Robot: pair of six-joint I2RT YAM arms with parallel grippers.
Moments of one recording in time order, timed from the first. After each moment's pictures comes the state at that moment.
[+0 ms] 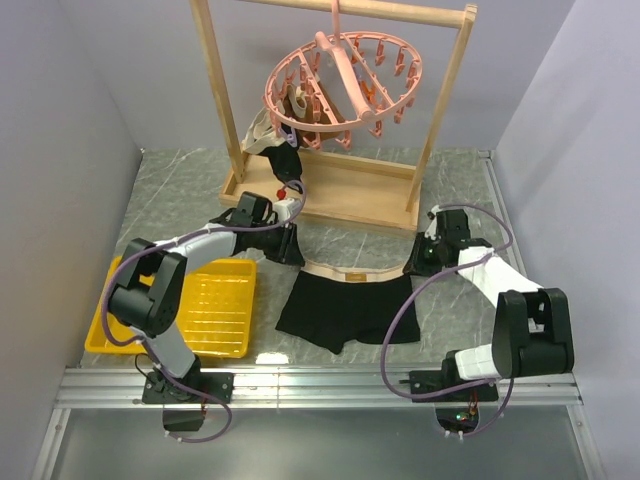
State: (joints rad) left arm -0.42 1.69 1.00 -0.19 0.65 -0.15; right arm 0.07 1.38 0.74 -0.41 -0.28 0.34
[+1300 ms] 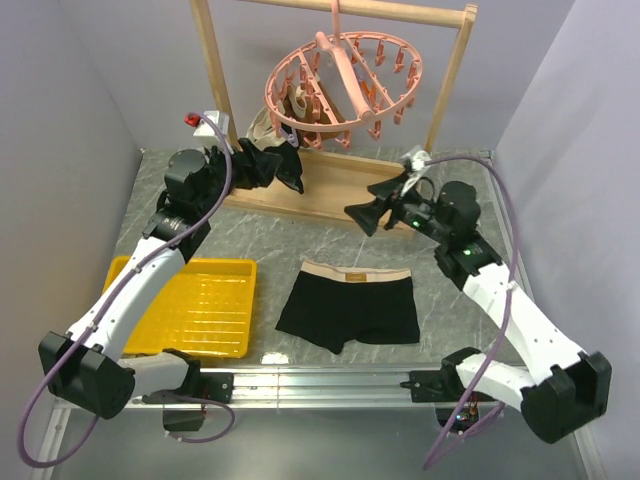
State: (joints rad) left arm -0.38 1.21 1.17 0.02 0.14 -0.42; right arm 0.37 1.05 0.93 0.11 -0.52 0.19
